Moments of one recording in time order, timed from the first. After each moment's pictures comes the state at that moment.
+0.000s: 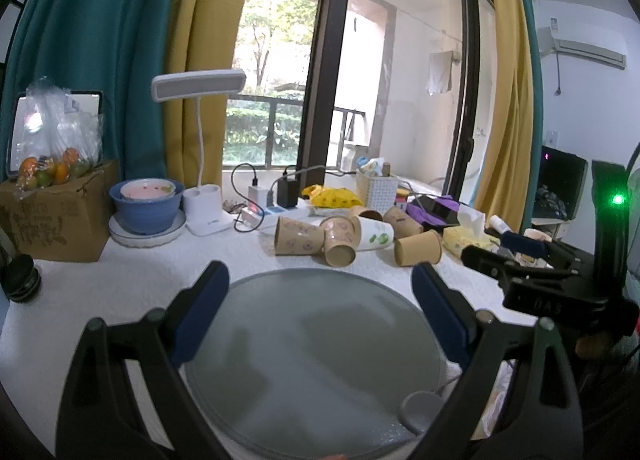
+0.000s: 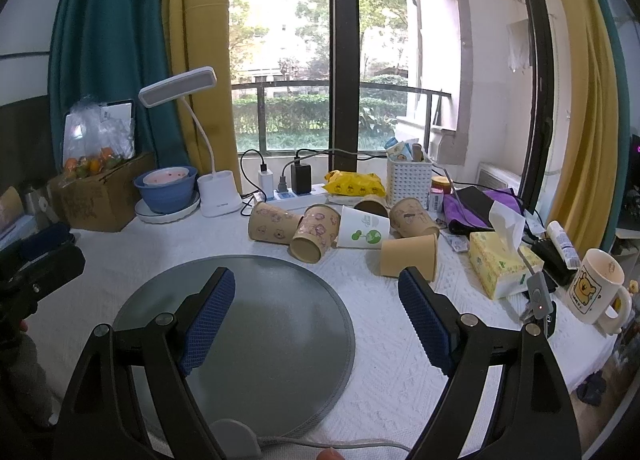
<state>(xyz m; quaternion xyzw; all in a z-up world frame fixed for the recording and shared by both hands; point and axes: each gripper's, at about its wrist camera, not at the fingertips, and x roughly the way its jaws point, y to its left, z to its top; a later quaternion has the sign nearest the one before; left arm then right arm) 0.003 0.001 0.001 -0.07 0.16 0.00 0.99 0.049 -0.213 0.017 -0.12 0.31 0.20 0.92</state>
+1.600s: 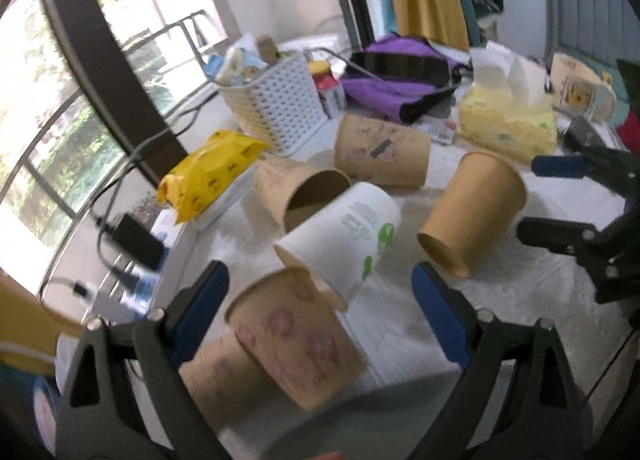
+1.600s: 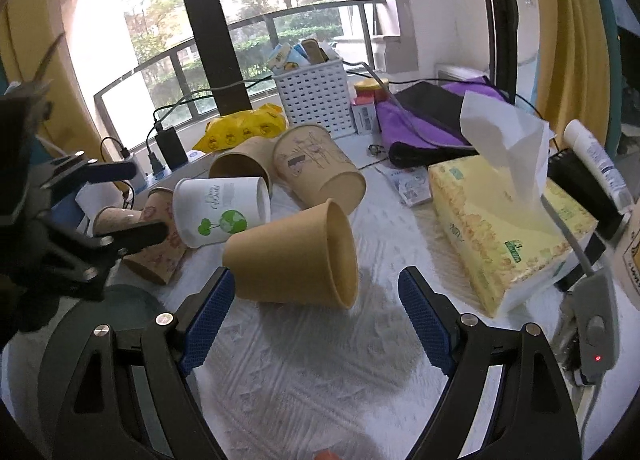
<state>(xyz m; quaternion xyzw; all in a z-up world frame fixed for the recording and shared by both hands) 0.368 -0.101 -0.049 0.24 0.37 -0.20 0.88 0.246 -0.307 -0.085 -0.01 0.44 0.10 0.89</state>
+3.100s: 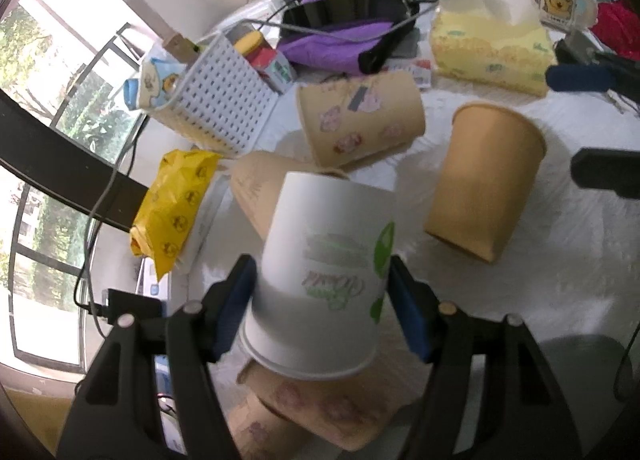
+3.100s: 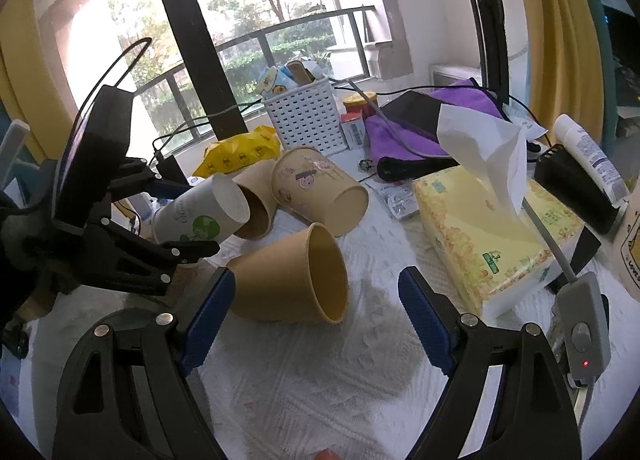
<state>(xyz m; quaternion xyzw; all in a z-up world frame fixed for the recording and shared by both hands) 0.396 -0.146 -0.058 0.38 0.40 -0.24 0.80 0.247 -0.320 -0.065 0.02 0.42 0.09 0.90</state>
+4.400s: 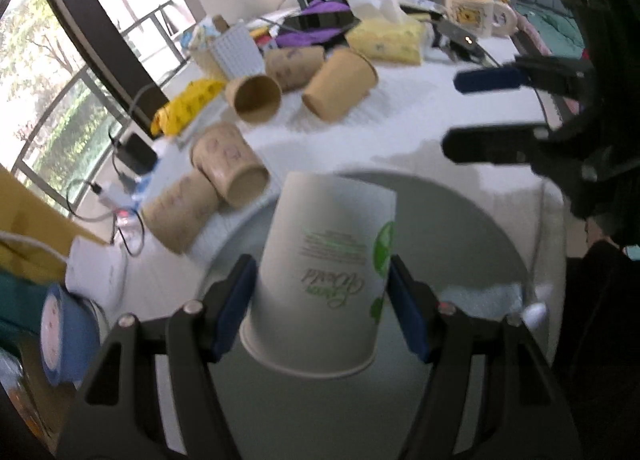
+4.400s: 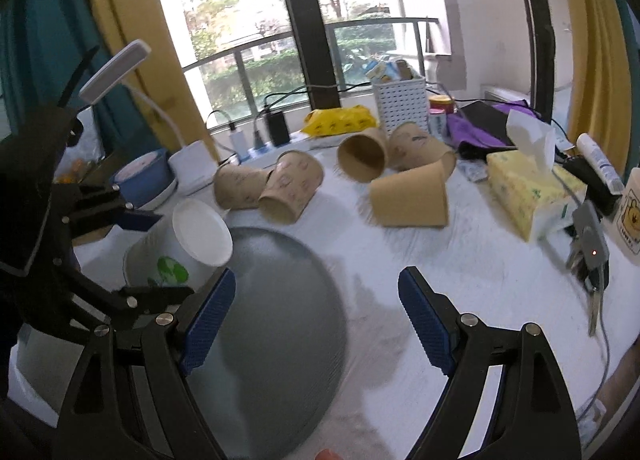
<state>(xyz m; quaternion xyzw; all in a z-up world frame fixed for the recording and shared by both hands) 0.164 -0.071 -0.047 0.28 0.41 -0.23 0.84 0.115 -0.244 -0.039 -0.03 0.42 0.19 0.89</state>
